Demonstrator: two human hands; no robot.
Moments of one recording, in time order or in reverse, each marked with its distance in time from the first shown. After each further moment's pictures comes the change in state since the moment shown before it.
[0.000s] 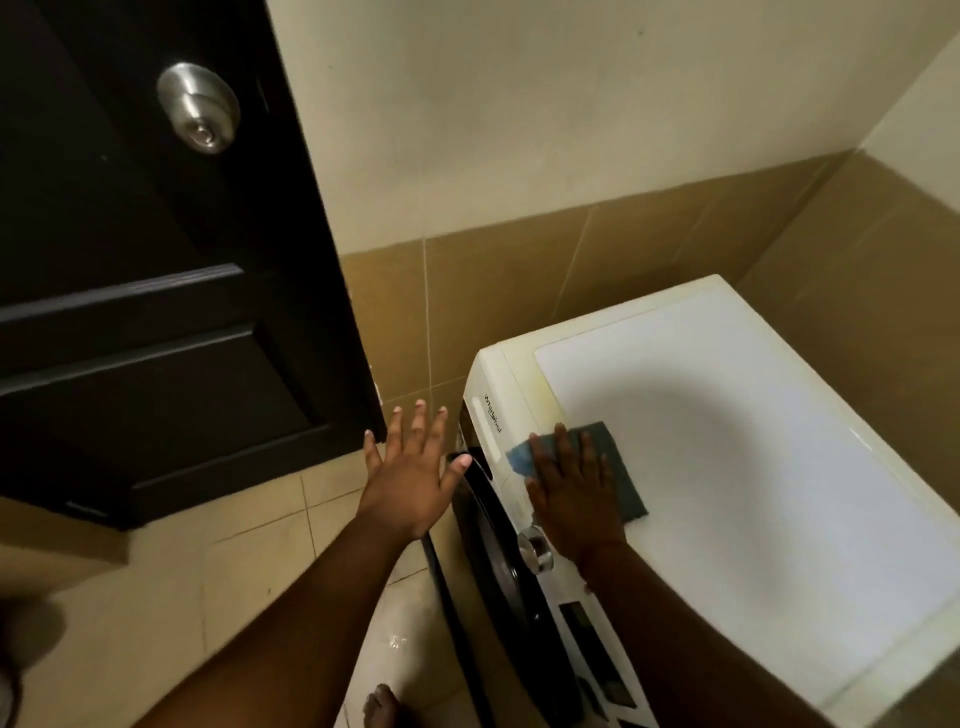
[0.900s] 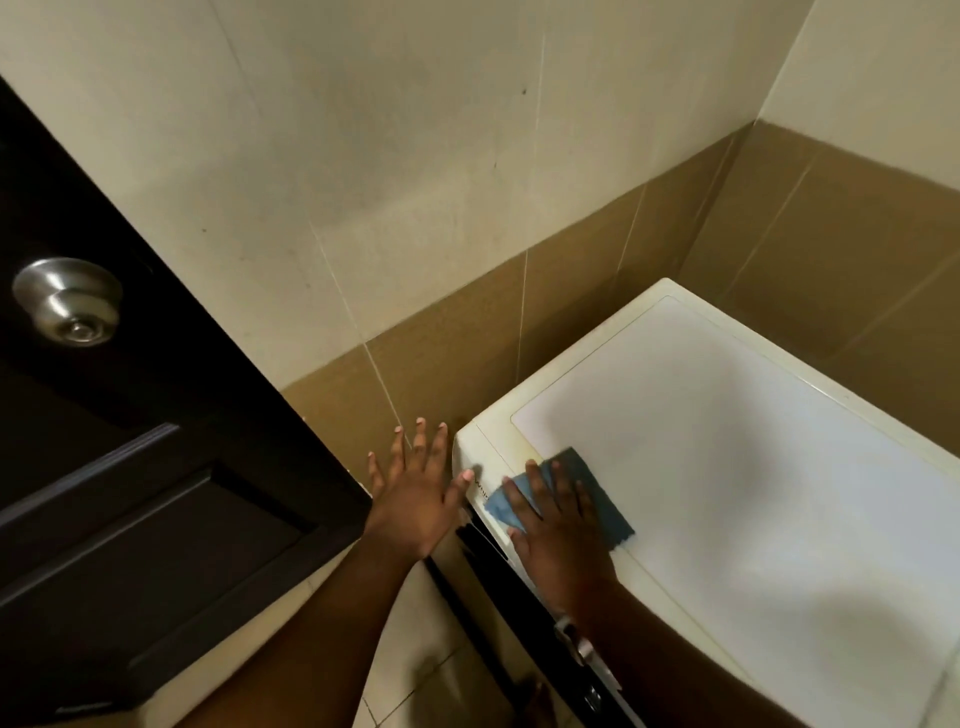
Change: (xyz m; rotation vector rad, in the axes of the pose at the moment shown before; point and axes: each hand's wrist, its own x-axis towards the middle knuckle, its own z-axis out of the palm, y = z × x) left_hand 0.116 0.008 -0.059 0.071 -0.057 0.209; right_hand 0.054 -0.037 -0.021 0.044 0.053 0.096
